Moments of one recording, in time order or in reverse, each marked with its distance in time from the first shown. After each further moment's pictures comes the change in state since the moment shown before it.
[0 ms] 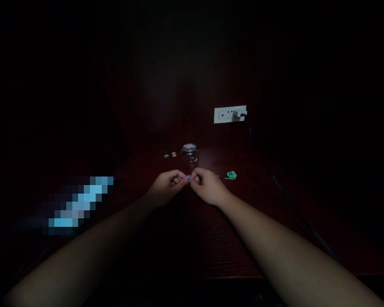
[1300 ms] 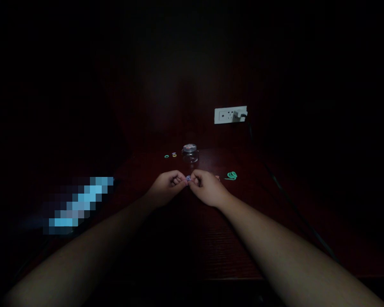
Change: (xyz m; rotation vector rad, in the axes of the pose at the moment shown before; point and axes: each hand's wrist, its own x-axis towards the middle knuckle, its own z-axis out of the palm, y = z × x) left_hand -0.001 0.005 -0.001 -0.022 0.000 -0.033; right_hand -0.001 0.002 0.002 -0.012 -0.032 0.005
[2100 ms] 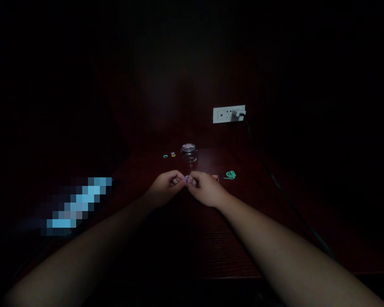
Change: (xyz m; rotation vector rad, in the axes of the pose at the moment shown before) left_hand 0.001 -0.006 0.000 0.107 0.015 0.051; right_hand -0.002 -0.007 -0.001 -0.014 -0.046 -0.025
